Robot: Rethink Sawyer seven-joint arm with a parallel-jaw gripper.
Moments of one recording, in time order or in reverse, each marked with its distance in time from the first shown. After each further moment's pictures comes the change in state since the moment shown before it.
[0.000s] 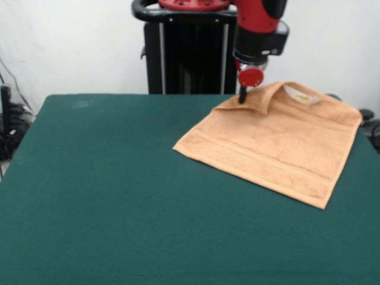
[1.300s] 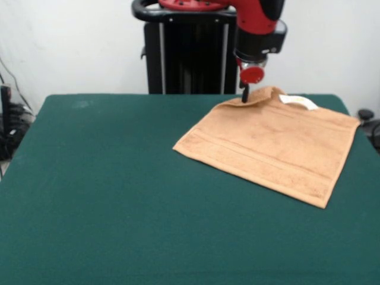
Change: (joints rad) arm -0.027 0.030 0.035 0.036 -0.054 0.000 0.000
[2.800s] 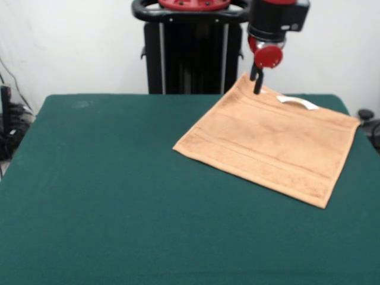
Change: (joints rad) arm 0.117 -0.200 -0.099 -0.116 0.047 0.193 0.000
